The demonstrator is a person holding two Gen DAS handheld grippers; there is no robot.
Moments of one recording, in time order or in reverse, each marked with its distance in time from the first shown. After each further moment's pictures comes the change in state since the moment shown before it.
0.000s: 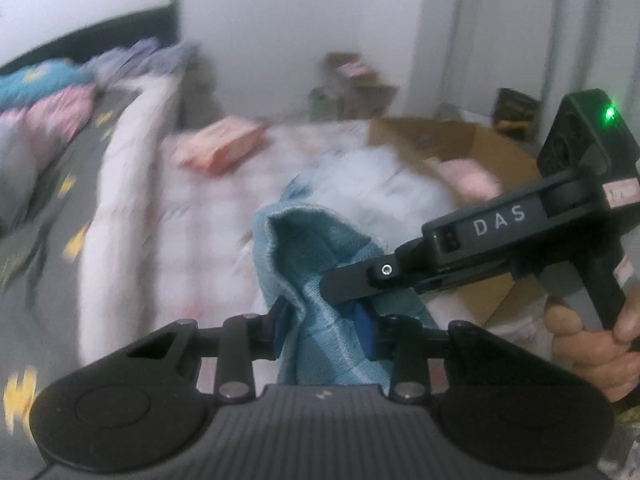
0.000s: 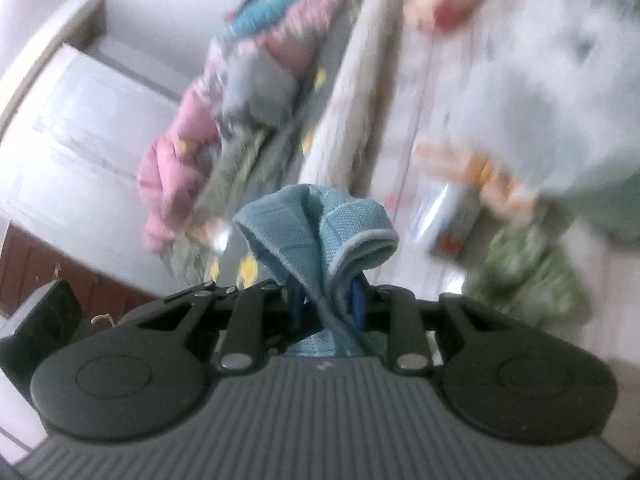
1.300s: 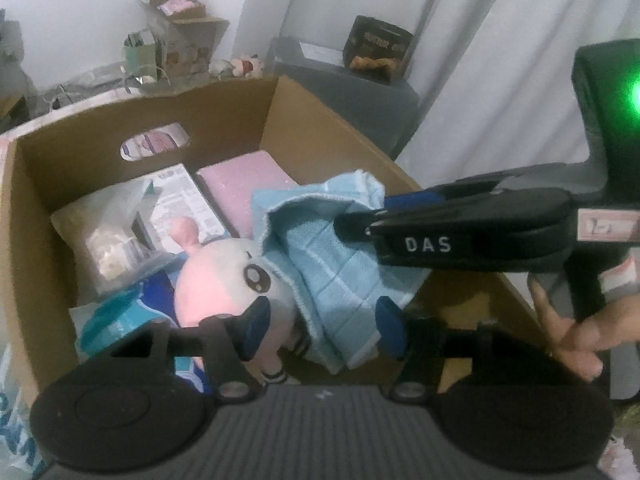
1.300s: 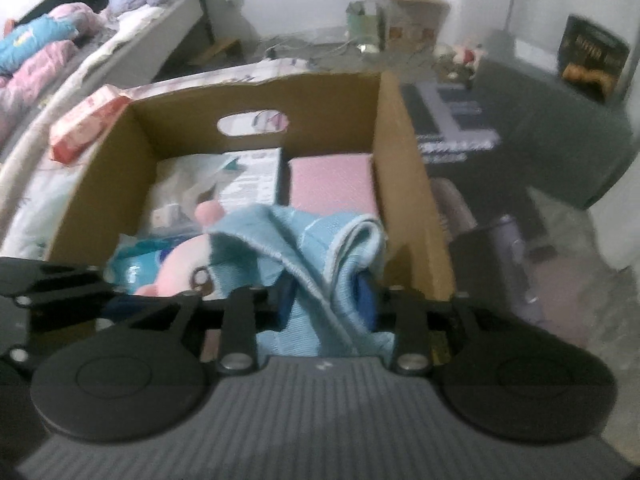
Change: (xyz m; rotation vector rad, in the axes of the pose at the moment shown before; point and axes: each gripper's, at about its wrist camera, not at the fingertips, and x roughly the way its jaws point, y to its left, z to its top) left arm 0.281 -0.223 0.143 0.105 0.215 -0.429; right arm -0.218 -0.228 0.145 -0.141 -0.156 -0.928
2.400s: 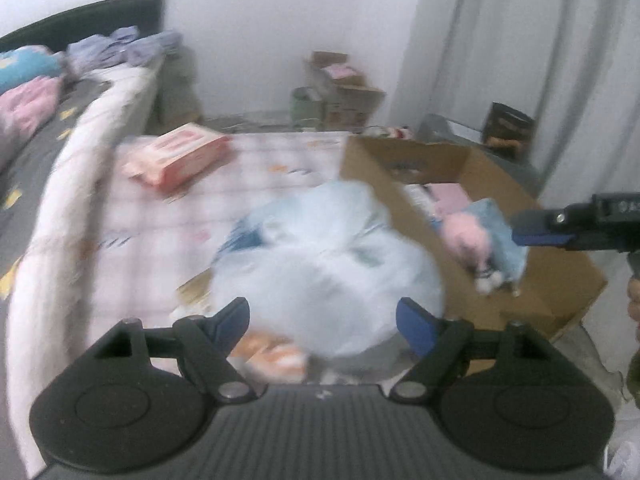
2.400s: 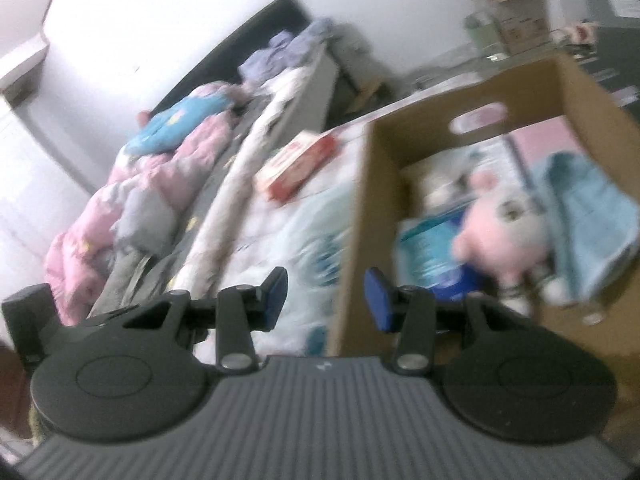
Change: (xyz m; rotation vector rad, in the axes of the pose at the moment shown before) left arm -0.253 0.097 -0.164 -0.195 -0.220 0.373; right arm -0.105 0.113 -0.062 0.190 -0.127 0.570
